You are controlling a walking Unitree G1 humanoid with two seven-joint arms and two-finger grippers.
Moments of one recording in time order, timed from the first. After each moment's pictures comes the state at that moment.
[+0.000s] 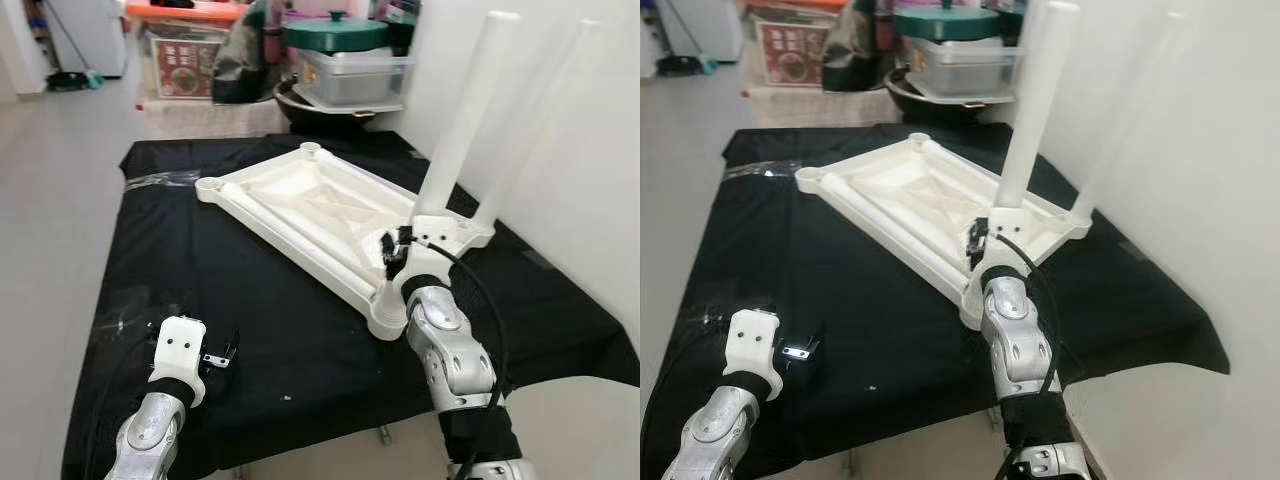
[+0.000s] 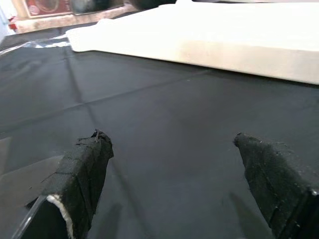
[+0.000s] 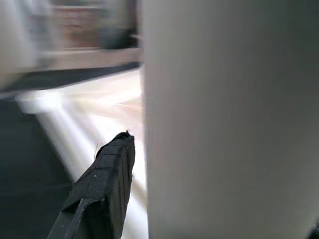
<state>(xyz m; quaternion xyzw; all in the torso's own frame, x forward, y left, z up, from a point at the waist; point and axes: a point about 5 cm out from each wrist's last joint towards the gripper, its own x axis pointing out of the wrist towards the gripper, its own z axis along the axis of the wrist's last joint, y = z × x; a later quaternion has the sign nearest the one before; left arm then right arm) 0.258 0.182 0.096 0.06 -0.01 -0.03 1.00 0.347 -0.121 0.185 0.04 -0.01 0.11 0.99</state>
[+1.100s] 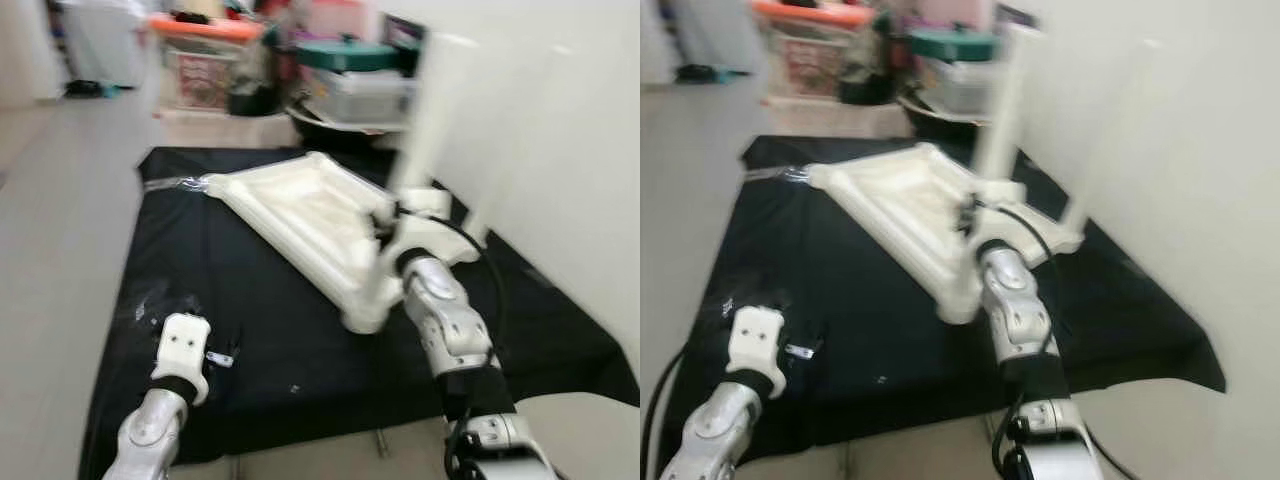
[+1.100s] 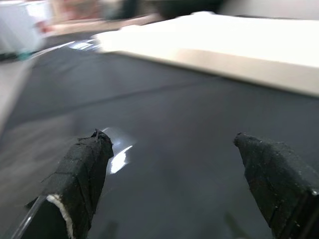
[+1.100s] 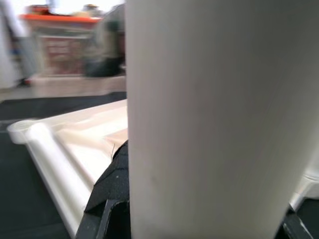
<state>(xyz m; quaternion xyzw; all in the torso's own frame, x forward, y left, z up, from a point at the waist) 0.254 0.182 0.087 0.06 0.01 -0.03 1.00 0.354 -0.150 0.184 0.02 -0.01 -0.07 1.00</state>
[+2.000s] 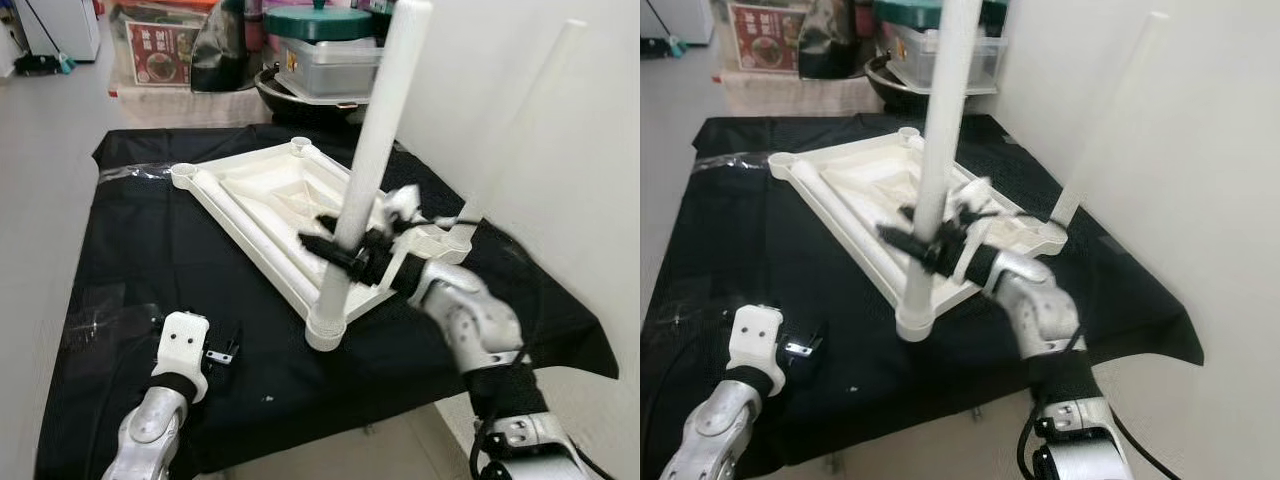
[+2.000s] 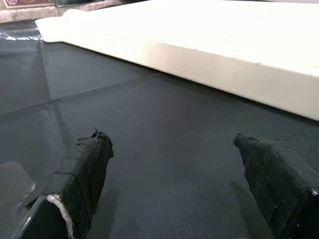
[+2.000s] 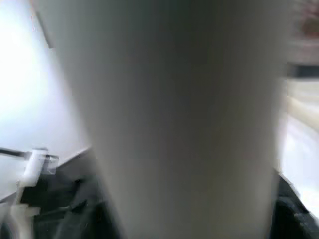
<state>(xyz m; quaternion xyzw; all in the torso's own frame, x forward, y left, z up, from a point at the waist) 0.262 0.176 0.093 0.06 -0.01 -0.04 1.00 0.339 -0.086 0.192 0.09 0.00 0.50 0.86</state>
